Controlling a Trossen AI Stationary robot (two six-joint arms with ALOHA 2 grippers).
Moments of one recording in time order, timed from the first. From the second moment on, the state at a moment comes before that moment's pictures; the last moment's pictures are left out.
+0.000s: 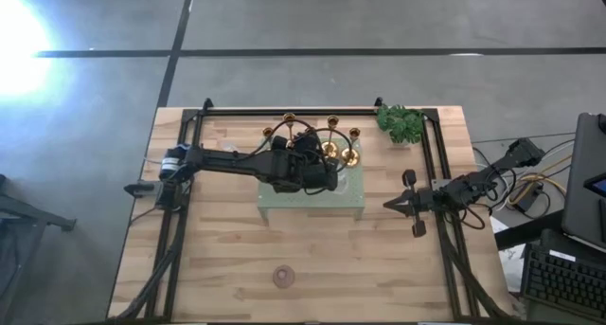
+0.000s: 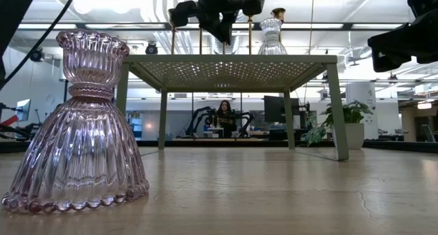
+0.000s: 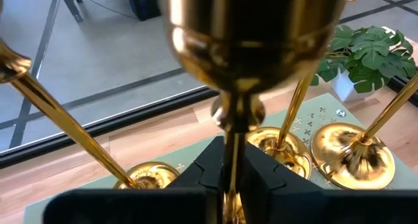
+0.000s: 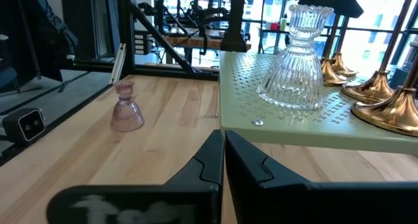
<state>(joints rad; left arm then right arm) -0.07 1.95 1.91 -1.01 -0.99 -1.00 0.52 0.21 0.01 0.13 0.44 0.01</state>
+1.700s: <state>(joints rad) -0.11 1.94 1.91 -1.01 -0.95 -1.02 0.52 0.21 0.01 0.13 0.44 0.01</state>
